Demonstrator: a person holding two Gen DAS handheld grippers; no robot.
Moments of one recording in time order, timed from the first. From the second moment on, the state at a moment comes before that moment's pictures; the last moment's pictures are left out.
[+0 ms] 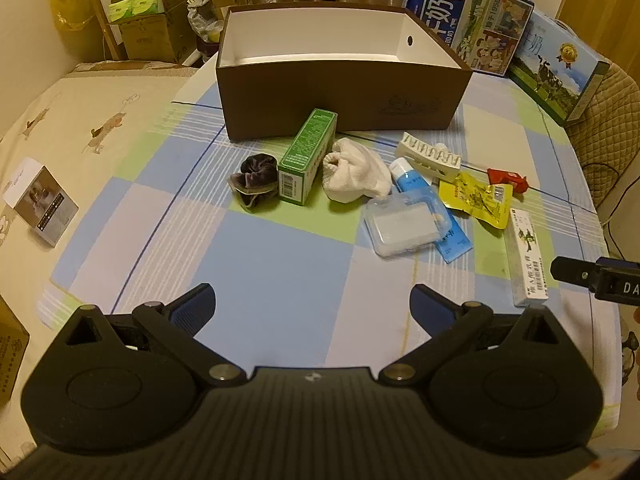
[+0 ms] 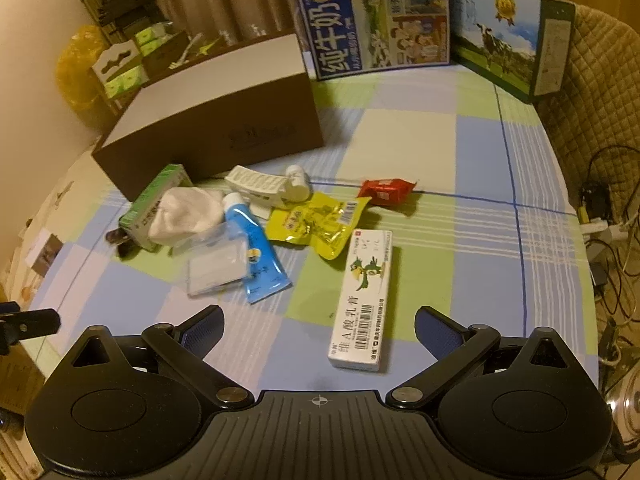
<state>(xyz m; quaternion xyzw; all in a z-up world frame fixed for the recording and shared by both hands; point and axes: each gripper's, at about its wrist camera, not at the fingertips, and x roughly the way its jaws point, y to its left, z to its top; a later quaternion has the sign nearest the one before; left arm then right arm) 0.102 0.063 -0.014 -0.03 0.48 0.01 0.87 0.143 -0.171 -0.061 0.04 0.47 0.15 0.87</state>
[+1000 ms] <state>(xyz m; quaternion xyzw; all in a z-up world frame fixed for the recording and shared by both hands) 0.164 0.133 -0.053 -0.02 0.51 0.04 0.86 0.204 -0.170 -0.133 0.03 0.49 0.10 0.87</state>
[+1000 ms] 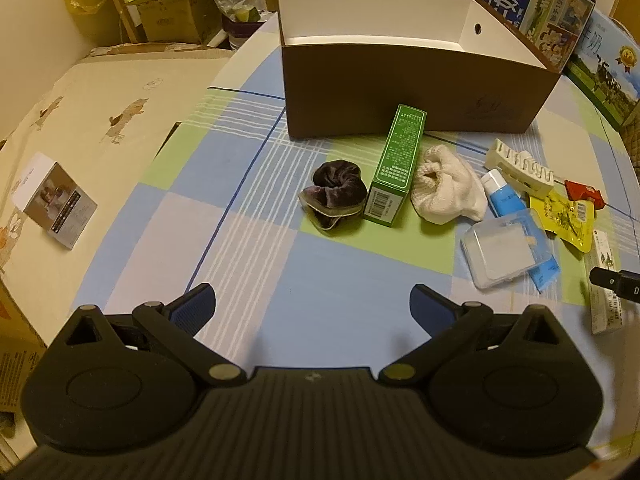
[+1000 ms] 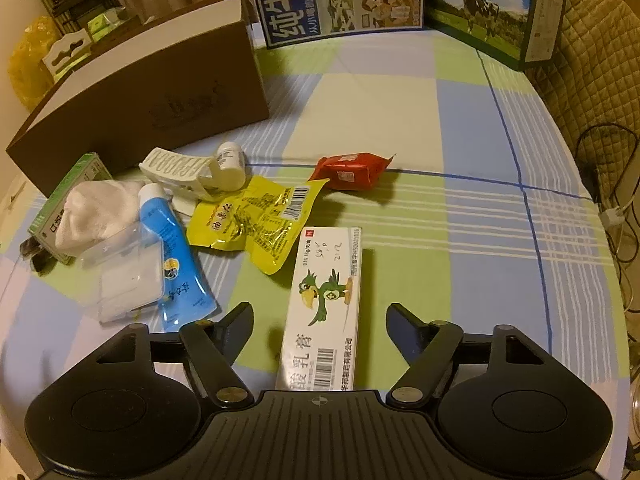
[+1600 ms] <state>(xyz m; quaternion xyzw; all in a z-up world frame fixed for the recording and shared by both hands) 0.217 0.115 -0.070 0.04 0.50 -0.04 0.87 0.198 -0.179 -0.140 0.02 0.49 0.07 0.87</state>
